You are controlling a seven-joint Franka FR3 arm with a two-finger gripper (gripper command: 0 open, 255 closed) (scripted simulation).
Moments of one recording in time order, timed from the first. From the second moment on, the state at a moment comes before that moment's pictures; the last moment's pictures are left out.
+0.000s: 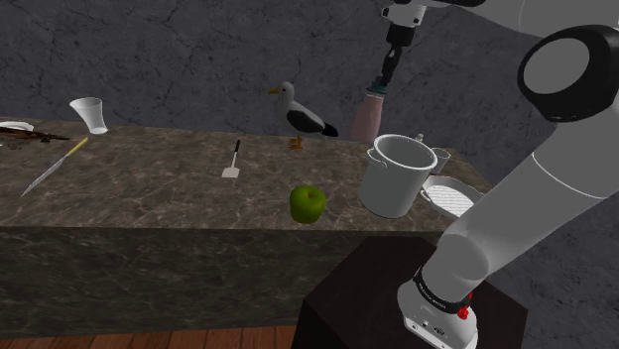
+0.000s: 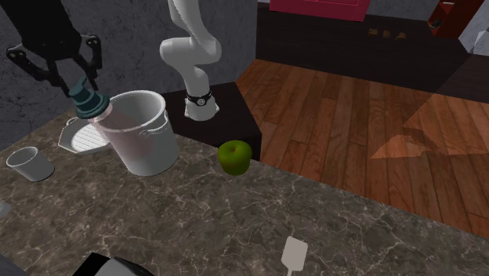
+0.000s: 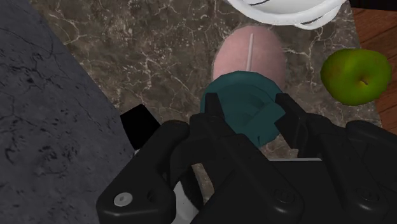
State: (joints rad) arm -0.20 -0.12 -0.28 -1.67 -0.06 1.59 -0.79
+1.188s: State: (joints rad) arm -0.27 -0.07 -0.37 -1.86 -0.14 1.87 -0.88
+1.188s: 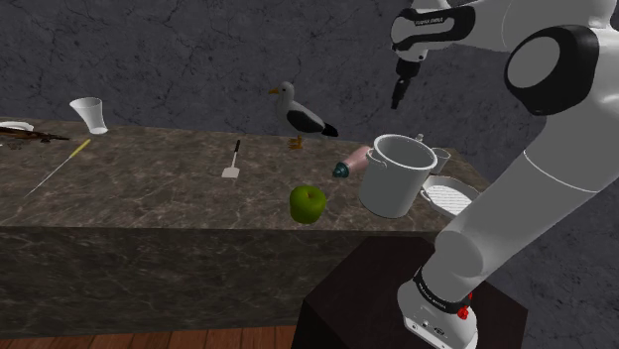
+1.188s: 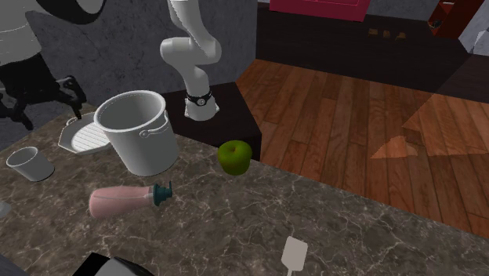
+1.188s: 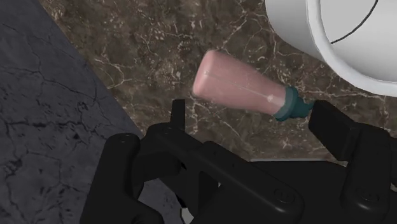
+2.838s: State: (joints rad) arm -0.20 0.11 -0.28 -2.09 -0.44 2.25 -0.39
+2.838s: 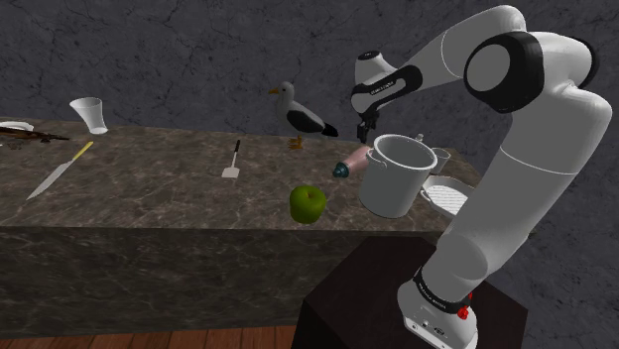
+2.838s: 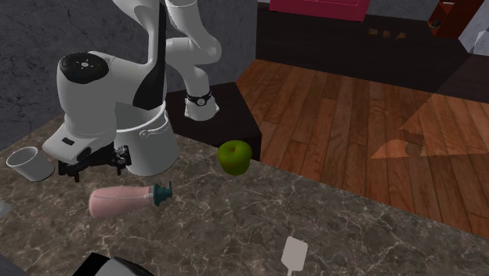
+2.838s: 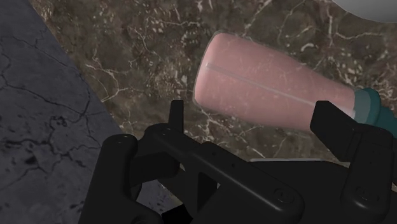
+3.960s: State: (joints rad) arm -0.23 0.16 -0.23 -2.11 -0.31 2.34 -0.74
